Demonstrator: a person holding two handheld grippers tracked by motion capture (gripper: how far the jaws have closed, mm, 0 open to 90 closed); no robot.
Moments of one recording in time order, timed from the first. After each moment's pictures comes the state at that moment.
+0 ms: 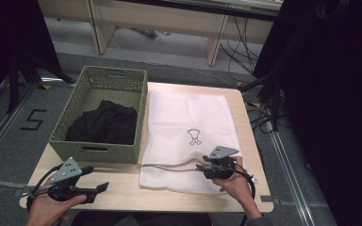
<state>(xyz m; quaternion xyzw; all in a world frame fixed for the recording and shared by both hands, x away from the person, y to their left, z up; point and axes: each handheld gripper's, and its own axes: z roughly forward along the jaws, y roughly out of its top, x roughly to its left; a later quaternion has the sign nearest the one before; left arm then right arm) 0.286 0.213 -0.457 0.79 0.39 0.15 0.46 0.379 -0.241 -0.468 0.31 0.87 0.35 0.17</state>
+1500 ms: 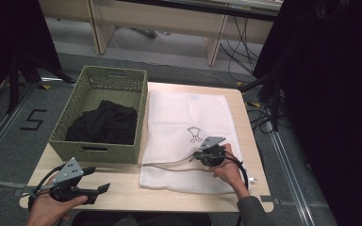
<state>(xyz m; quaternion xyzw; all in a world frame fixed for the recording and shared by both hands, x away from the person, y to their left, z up) 0.287 0.210 -0.458 0.79 0.37 0.14 0.46 0.430 -0.227 -0.483 0.26 0.90 0.32 0.16</state>
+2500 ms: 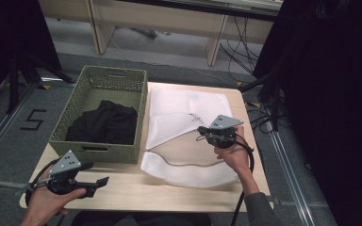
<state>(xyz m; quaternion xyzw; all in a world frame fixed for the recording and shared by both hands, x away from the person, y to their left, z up) 0.296 0.214 -0.436 0.78 0.39 0.14 0.46 0.434 -0.229 -0.394 0.25 0.84 0.40 0.25</state>
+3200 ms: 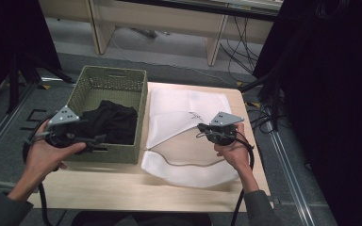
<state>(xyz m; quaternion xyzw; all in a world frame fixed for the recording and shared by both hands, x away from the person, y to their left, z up) 0.381 0.225 -0.367 0.77 0.41 0.20 0.45 0.437 -0.227 -0.387 0.25 0.84 0.41 0.25</state>
